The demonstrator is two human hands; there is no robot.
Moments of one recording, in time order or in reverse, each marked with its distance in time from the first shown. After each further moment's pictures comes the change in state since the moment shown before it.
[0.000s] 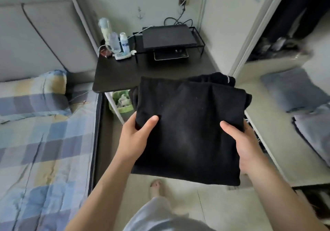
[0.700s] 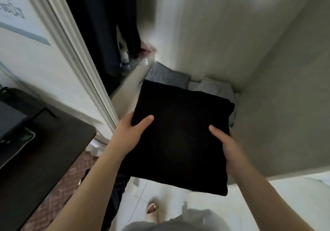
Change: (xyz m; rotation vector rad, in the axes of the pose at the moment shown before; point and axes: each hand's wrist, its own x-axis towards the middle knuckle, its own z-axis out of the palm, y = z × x) left_hand 0.260 0.054 0.417 0.260 -1.019 0.022; right_hand 0.113 -0.070 -0.213 0.374 0.875 -0.082
